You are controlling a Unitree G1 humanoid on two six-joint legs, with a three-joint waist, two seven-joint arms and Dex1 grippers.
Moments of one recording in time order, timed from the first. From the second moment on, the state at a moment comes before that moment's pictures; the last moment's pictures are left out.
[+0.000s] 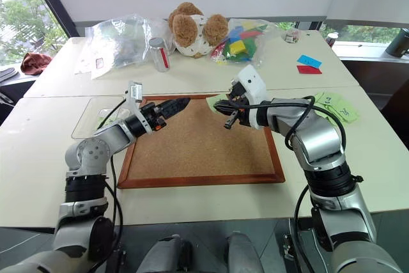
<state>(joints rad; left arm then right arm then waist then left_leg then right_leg) -0.61 0.16 0.31 0.07 -0.80 0.95 -0.48 -0.70 -0.57 0.11 -0.31 0.33 0.93 0.75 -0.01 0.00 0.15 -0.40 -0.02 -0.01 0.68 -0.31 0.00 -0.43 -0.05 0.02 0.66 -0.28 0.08</state>
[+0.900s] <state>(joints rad) -0.67 -0.07 0.44 0.15 -1.22 1.15 -0.04 -0.72 -0.57 0.15 -0.40 0.39 0.95 0.75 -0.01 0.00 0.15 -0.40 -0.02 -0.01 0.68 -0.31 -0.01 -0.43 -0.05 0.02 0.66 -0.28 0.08</state>
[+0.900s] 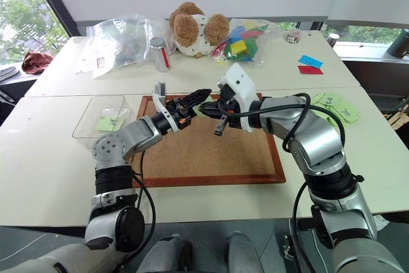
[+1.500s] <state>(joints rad) -0.65 -0.04 0.41 0.13 -1.33 1.11 0.01 -0.75 -0.58 0.15 -0.39 0.39 0.96 0.74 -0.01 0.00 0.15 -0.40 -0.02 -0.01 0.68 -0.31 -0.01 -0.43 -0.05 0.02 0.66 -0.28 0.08</state>
